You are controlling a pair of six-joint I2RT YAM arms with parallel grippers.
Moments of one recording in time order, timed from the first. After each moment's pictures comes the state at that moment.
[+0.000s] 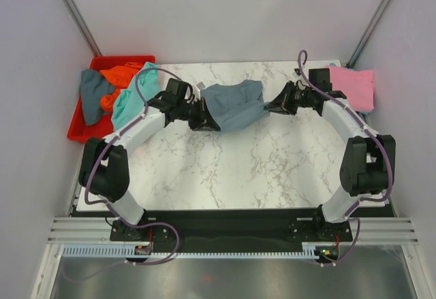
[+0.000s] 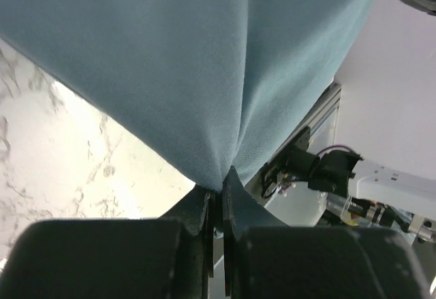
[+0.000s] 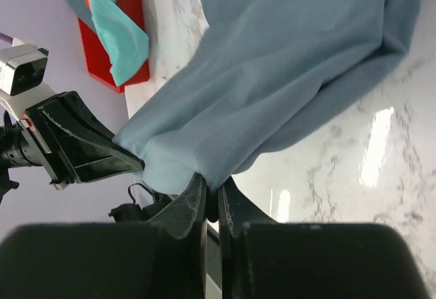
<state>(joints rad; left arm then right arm) -0.40 1.65 1.22 -0.44 0.65 -0.60 0.05 1.65 1.22 -0.41 -0.76 0.62</state>
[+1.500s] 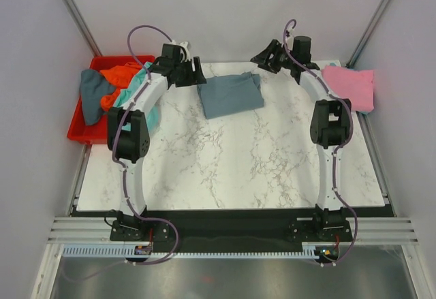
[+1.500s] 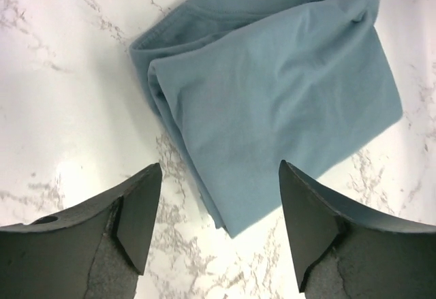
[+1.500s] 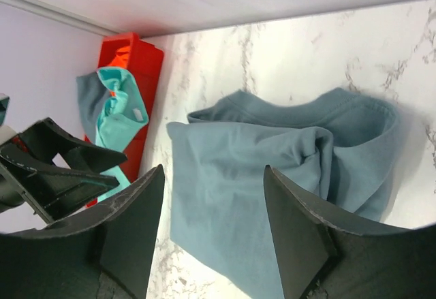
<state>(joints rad) -0.24 2.19 1.94 -0.46 0.24 -0.28 0.08 2.48 2.17 -0.08 -0.70 0.68</state>
